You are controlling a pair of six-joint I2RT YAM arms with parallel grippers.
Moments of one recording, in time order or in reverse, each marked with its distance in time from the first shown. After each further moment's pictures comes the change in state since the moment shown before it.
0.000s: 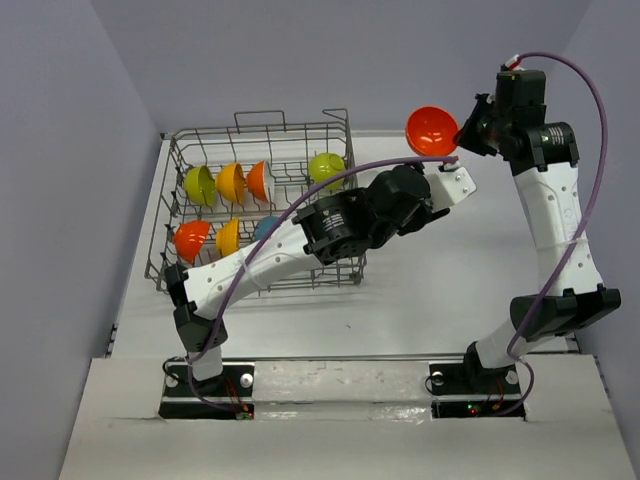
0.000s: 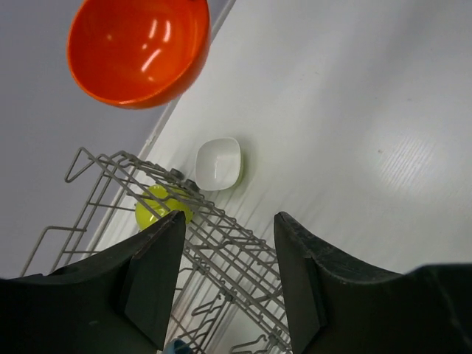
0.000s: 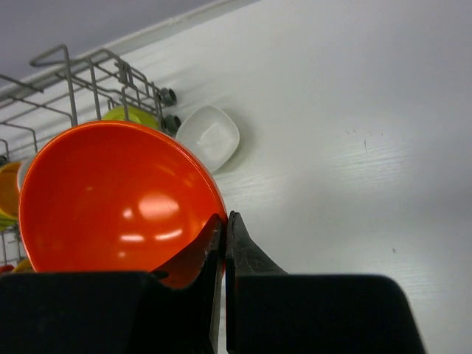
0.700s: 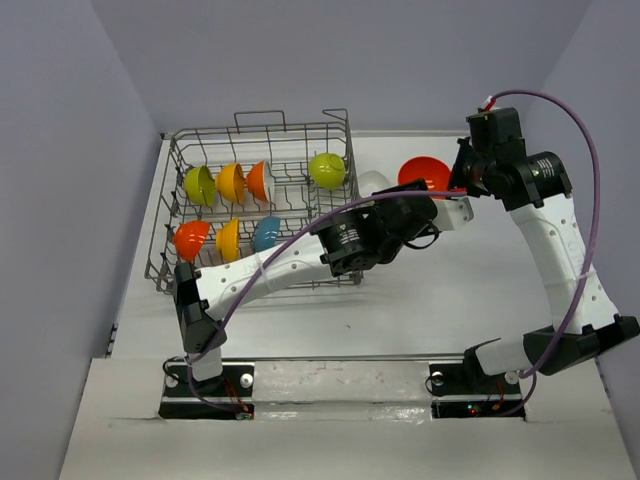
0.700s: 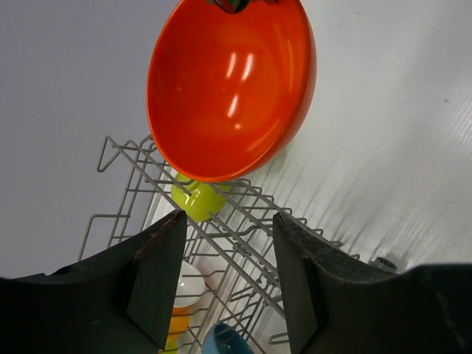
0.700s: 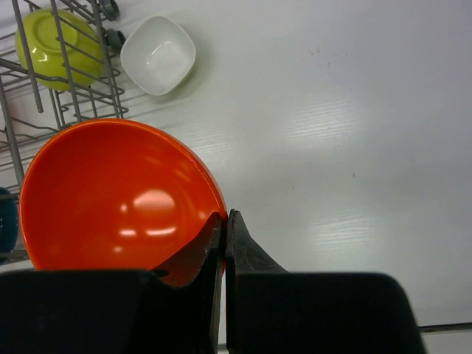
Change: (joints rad) left arm -0.019 -0.009 -0.191 0.092 -0.122 0.184; right arm 0.179 -0.179 -0.216 -0.167 0.220 0.005
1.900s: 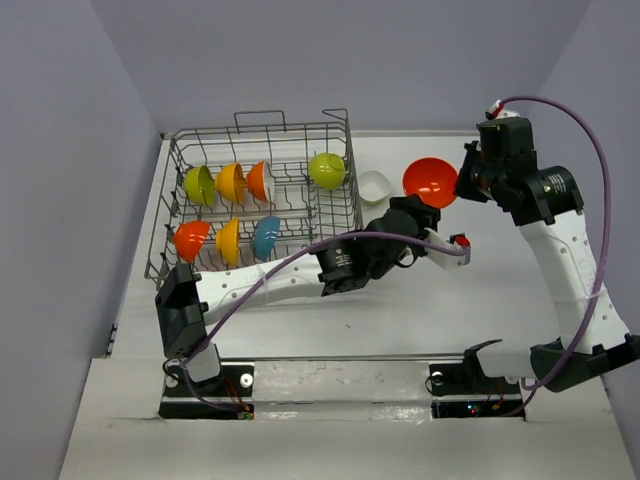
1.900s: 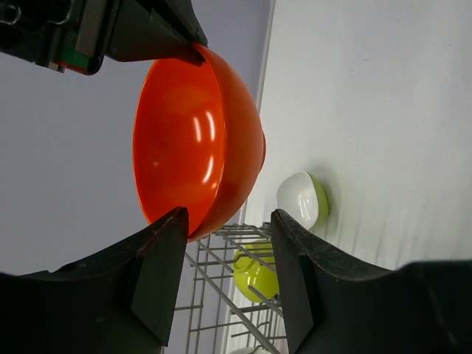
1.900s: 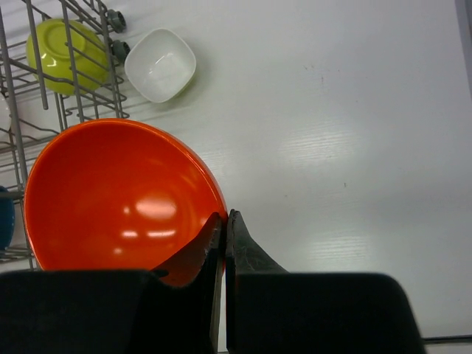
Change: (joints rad) left arm -0.004 -0.090 -0.363 0.513 0.167 0.468; right arm 0.001 -0.089 -0.063 0.048 0.008 -0.043
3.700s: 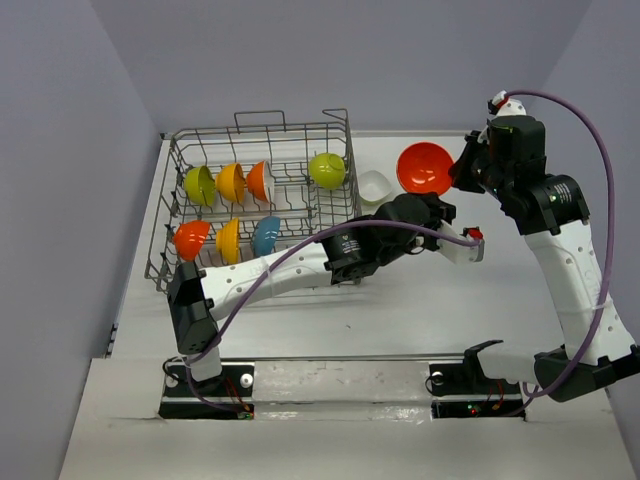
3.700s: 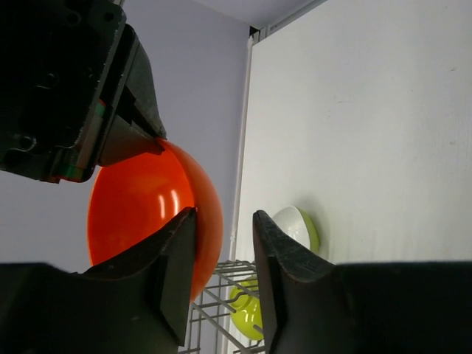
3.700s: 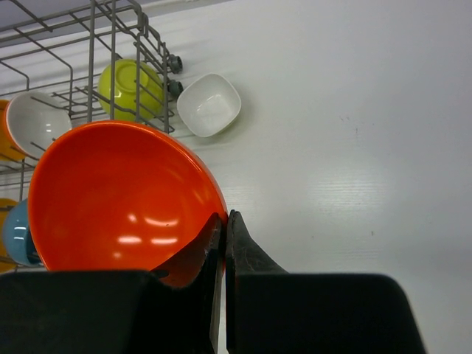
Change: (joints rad) left arm 0.013 0.063 0.179 -0.132 0.163 -0.014; right arm 0.000 -0.063 -0.053 0.184 -0.077 -0.048
